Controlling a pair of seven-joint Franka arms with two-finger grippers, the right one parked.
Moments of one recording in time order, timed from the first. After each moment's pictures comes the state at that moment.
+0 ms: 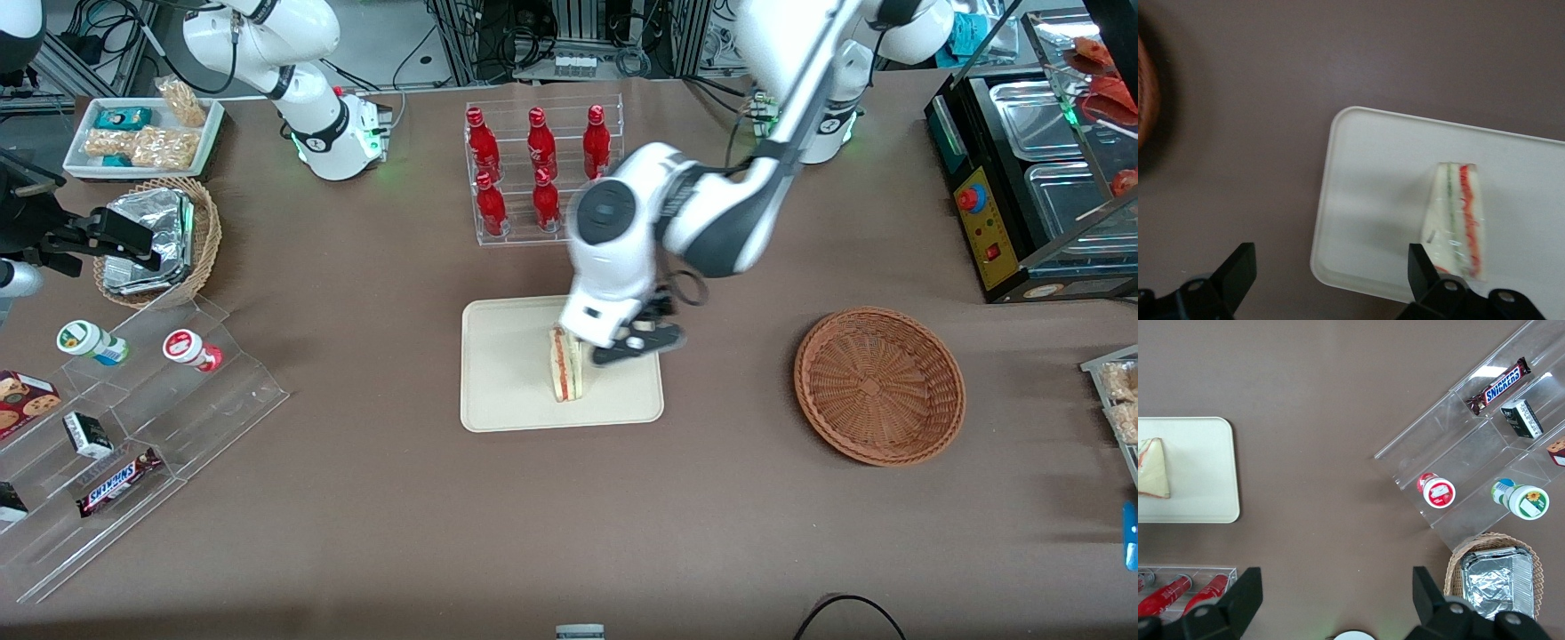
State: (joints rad) arm -0.67 0.49 0.02 -1.47 0.07 1.87 -0.88
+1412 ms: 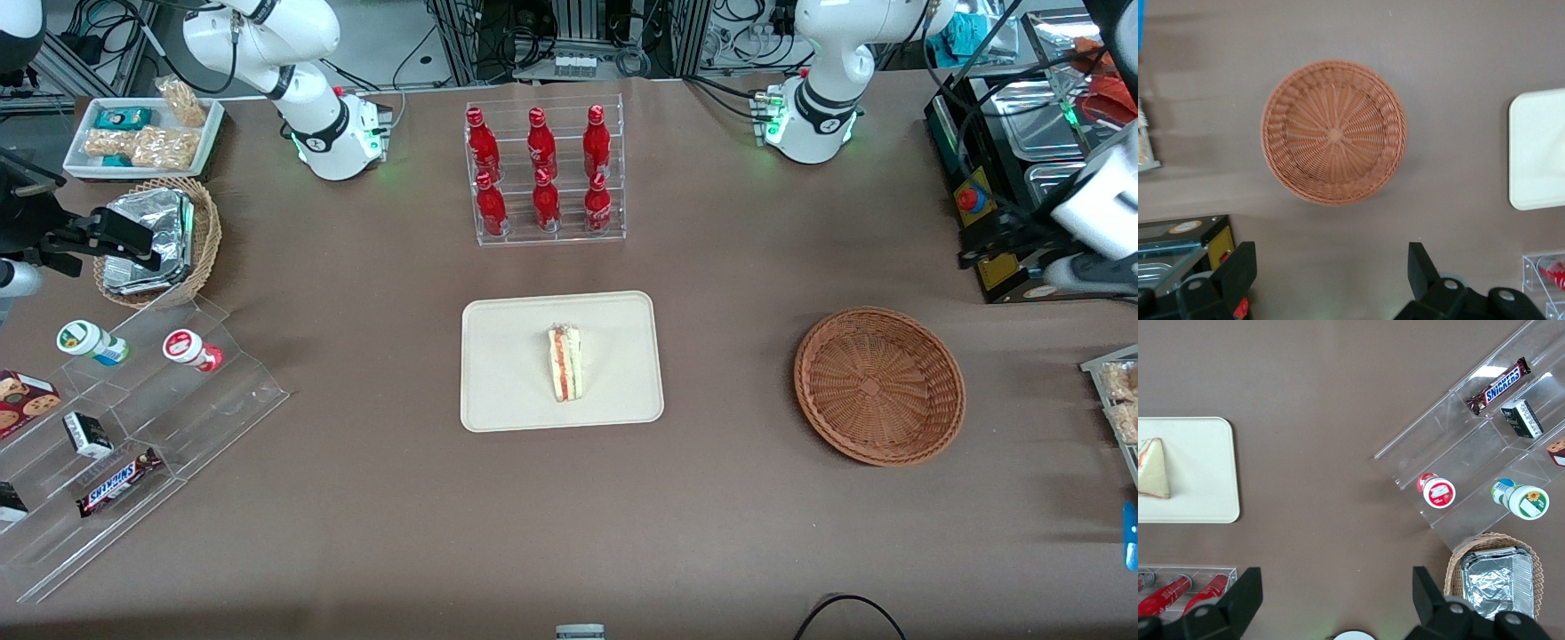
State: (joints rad) arm 0.01 -0.04 0.00 -1.63 0.00 1.59 0.07
